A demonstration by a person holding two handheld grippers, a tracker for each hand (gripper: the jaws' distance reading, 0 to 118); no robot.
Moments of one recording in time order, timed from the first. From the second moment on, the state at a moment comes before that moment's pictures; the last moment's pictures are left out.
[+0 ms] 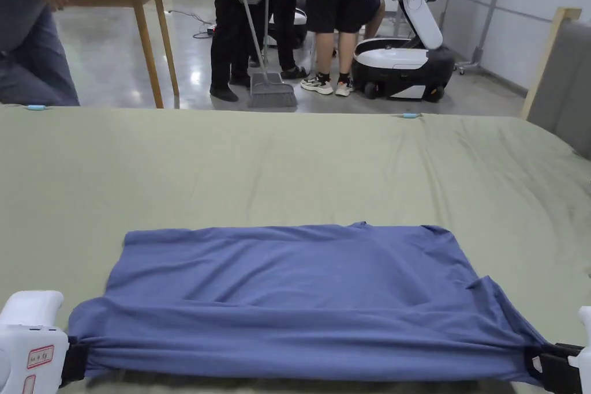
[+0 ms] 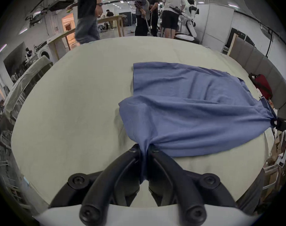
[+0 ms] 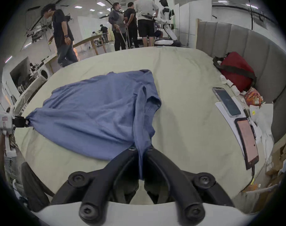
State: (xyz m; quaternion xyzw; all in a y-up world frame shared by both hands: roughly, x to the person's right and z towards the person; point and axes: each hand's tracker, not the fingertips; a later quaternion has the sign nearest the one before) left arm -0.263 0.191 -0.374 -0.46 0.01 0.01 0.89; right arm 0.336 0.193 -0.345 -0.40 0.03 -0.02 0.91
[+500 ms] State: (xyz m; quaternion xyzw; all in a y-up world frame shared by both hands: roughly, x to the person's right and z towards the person) left arm -0.279 0.196 -0.246 -0.47 0.00 0.04 0.88; right arm 0.331 0.201 -0.242 -0.42 0.06 -0.03 0.91
